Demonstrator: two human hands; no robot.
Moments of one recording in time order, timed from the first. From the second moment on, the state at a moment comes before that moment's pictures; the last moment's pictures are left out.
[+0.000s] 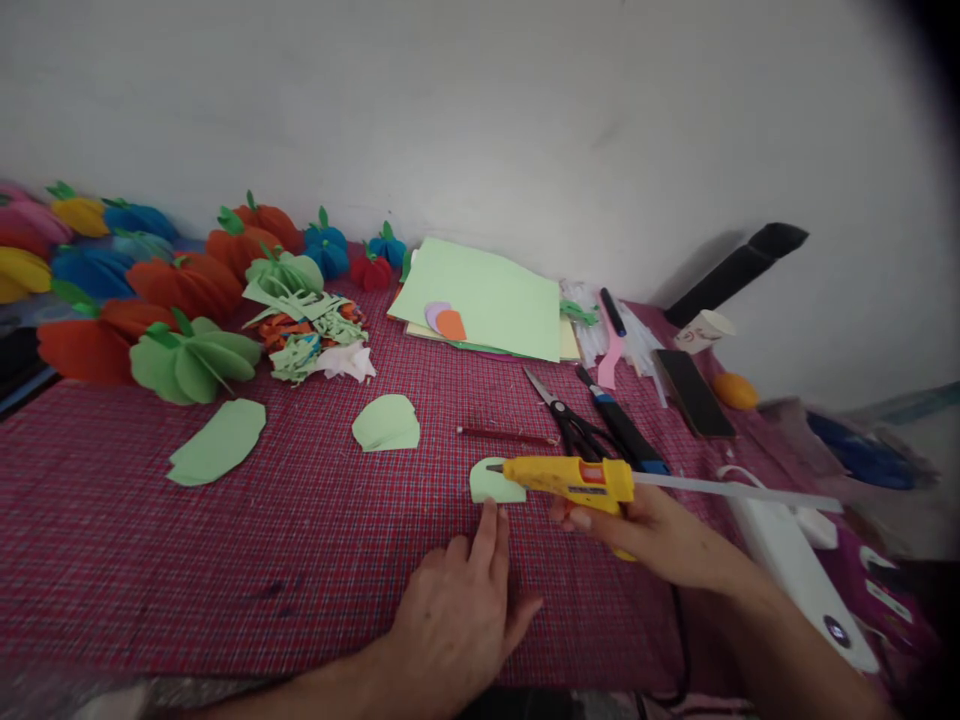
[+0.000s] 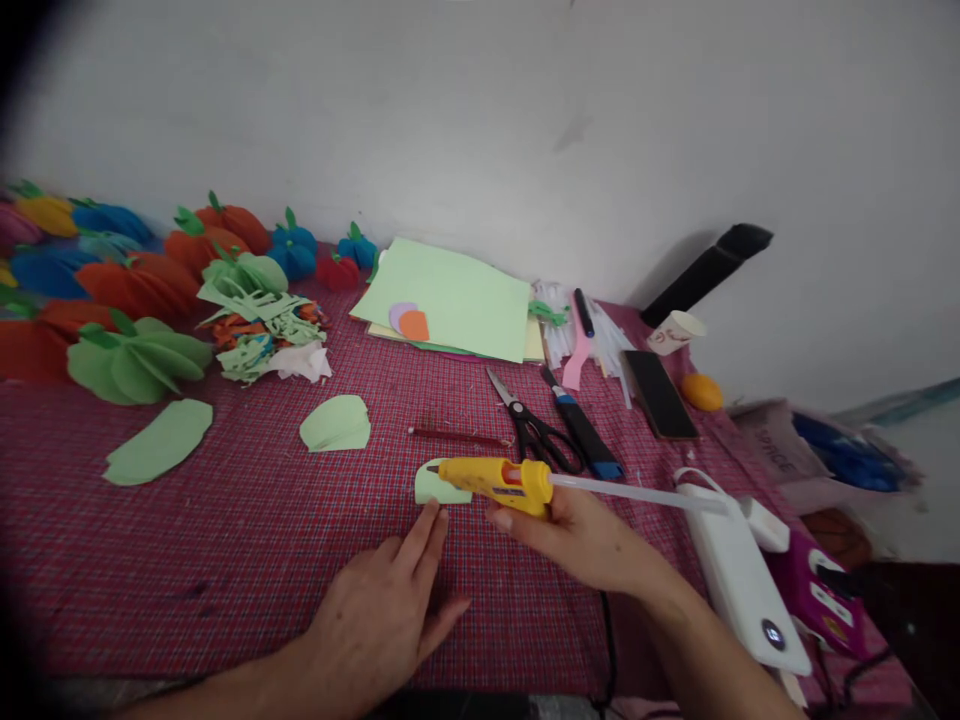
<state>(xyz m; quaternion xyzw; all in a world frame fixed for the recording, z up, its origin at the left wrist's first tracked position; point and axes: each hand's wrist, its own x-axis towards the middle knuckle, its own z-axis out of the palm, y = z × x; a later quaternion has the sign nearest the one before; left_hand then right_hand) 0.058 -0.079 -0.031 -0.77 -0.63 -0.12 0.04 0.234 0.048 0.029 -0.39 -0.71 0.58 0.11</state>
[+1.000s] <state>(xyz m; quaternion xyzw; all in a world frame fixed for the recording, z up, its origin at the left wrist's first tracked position) 0.060 -0.076 -0.036 -0.76 -0.63 -0.14 0.04 0.230 0.056 0.022 -0.40 -0.78 0.48 0.08</state>
